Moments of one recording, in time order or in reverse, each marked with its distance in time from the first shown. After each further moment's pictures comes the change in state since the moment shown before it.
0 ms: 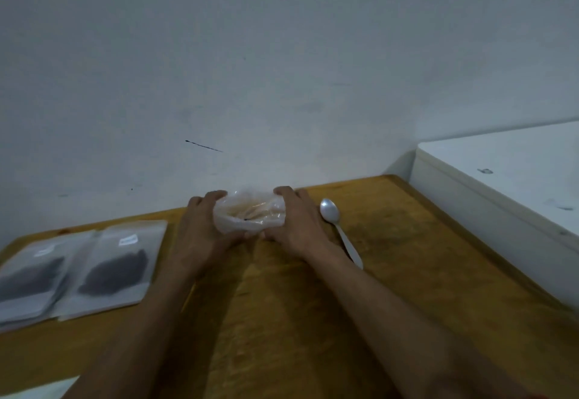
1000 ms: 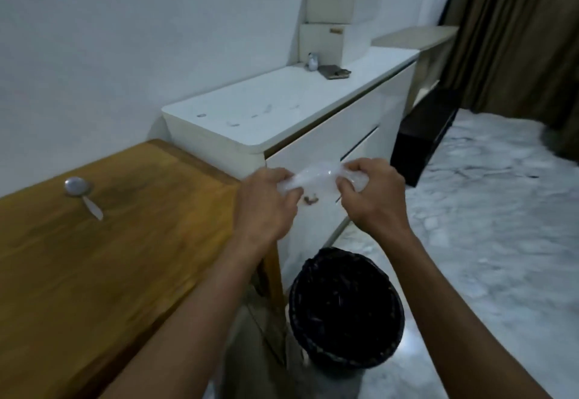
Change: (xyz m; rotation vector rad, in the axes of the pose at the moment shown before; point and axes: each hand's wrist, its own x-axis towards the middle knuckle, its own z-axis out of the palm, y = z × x) left_hand -0.278 0.358 0.154 -0.290 -0.368 0.535; right_hand -0.417 0.132 -0.300 -0.246 0.866 0.498
